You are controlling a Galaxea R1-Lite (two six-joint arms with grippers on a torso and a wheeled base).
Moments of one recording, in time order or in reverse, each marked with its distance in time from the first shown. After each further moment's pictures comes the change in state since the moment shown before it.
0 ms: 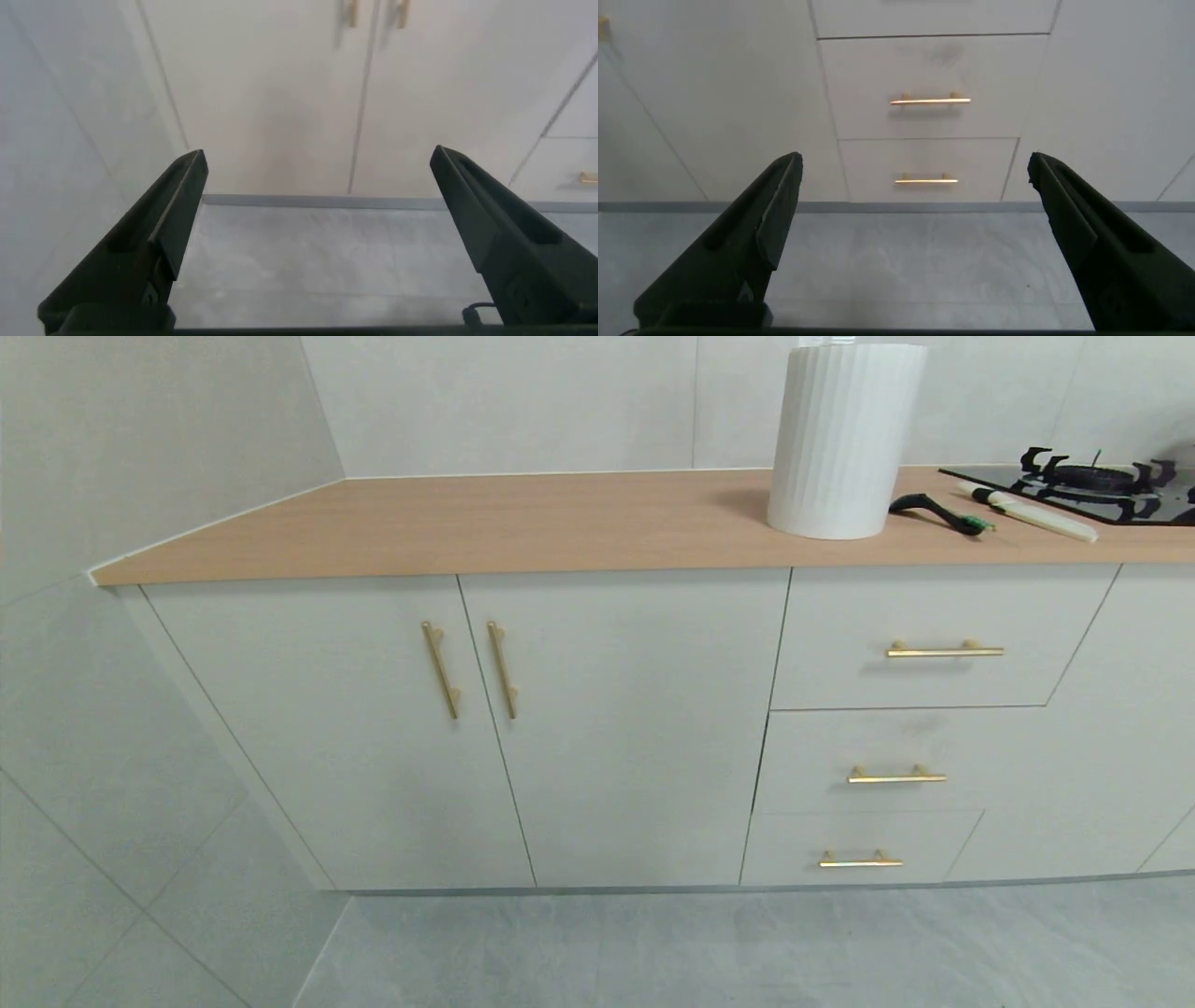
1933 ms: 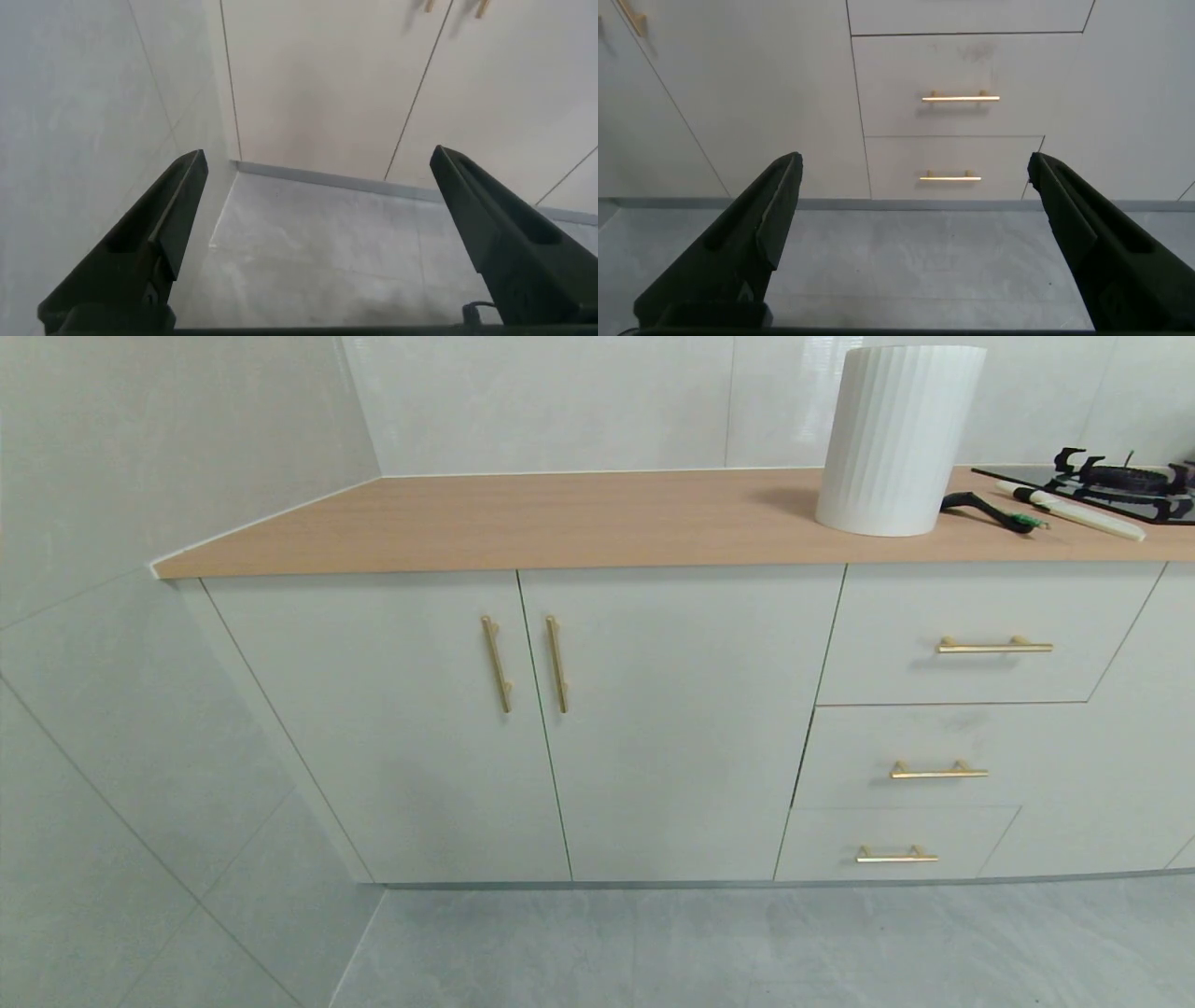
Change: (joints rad) left arm 0.006 0.000 -0.100 0.171 0.107 -0.068; right arm 0.000 -0.001 0.000 -0.002 0.003 0.000
